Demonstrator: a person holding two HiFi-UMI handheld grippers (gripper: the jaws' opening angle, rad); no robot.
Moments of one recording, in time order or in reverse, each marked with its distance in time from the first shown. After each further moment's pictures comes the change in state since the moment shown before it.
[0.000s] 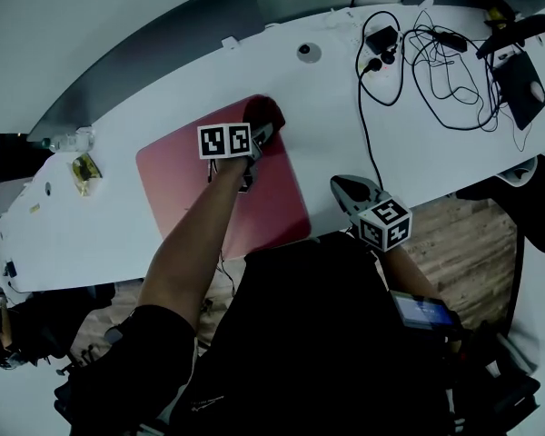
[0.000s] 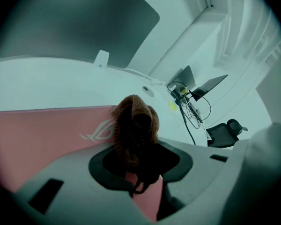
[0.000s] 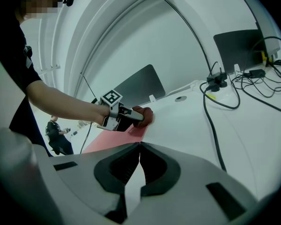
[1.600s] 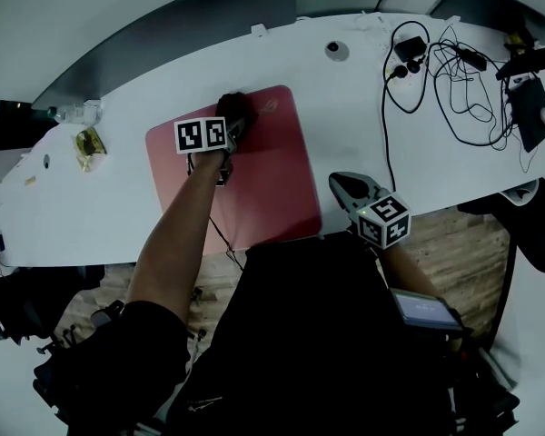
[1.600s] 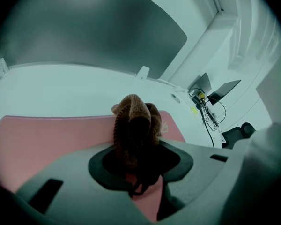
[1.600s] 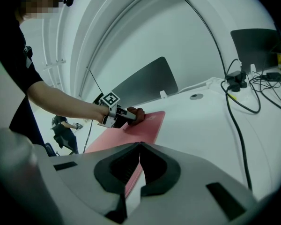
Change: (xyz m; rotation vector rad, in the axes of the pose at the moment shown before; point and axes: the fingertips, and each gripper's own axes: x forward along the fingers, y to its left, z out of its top) left arm -0.073 0.103 -0.005 -0.051 -0.040 0.177; right arm 0.033 0.030 0.006 -0.057 0.058 0.067
